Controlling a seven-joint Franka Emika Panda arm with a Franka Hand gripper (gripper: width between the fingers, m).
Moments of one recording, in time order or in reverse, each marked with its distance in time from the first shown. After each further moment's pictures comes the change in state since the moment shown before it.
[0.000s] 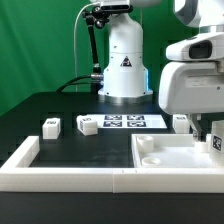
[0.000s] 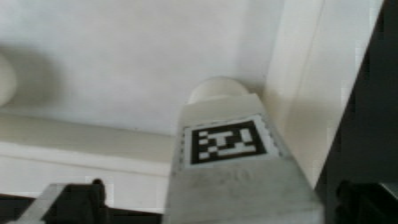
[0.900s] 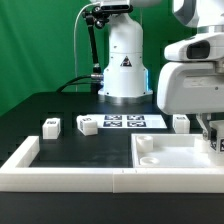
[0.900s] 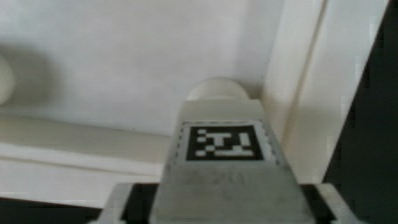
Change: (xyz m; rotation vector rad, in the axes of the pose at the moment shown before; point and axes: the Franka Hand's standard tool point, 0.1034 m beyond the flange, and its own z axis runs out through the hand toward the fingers) arm 0.000 0.000 0.000 0.002 0.000 0.072
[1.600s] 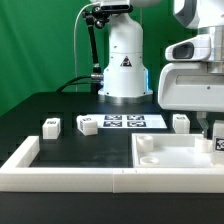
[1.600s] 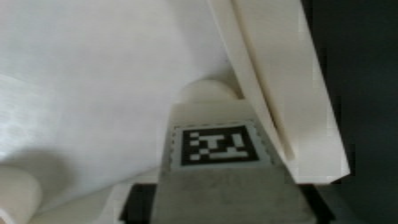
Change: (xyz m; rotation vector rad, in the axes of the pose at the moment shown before) arm -0.002 0.003 0.001 -0.010 0.013 0.603
